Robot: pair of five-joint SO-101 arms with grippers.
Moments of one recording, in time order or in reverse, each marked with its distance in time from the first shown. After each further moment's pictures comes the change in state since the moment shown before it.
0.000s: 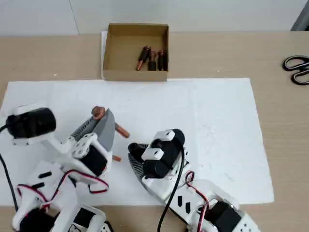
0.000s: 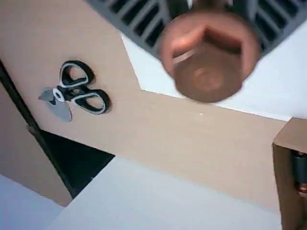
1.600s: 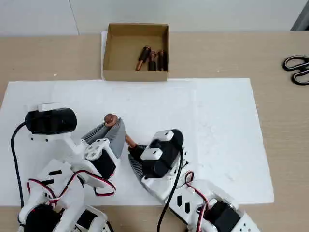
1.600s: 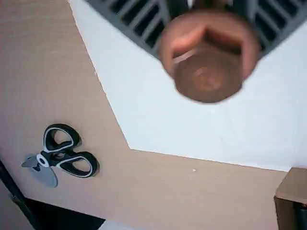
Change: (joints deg) left arm 4.2 0.4 3.6 1.1 -3.4; right arm 0.0 0.0 0.2 0.7 0.0
